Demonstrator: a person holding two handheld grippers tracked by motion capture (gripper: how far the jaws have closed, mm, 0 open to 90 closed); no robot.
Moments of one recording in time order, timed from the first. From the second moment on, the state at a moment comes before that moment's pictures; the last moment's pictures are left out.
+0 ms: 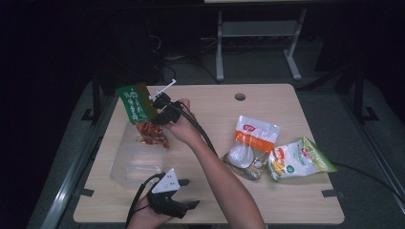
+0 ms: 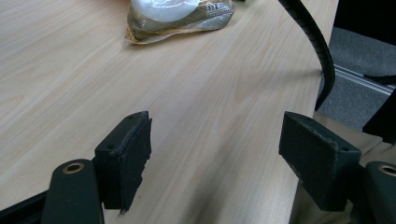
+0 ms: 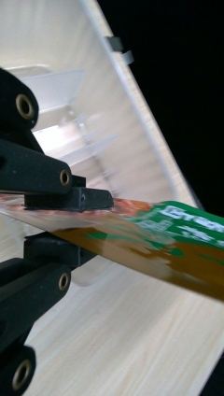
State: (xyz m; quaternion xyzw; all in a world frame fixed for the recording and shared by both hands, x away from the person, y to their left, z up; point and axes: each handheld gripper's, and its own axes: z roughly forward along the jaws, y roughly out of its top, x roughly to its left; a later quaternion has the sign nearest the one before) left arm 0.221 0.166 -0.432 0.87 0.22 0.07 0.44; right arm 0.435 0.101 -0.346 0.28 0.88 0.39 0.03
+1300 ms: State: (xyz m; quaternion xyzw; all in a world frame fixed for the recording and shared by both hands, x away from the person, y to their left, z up) left arm 0.222 0.163 -0.434 0.87 0.22 0.06 0.43; right arm 0.416 0.035 -0.359 0.28 0.87 0.40 -0.01
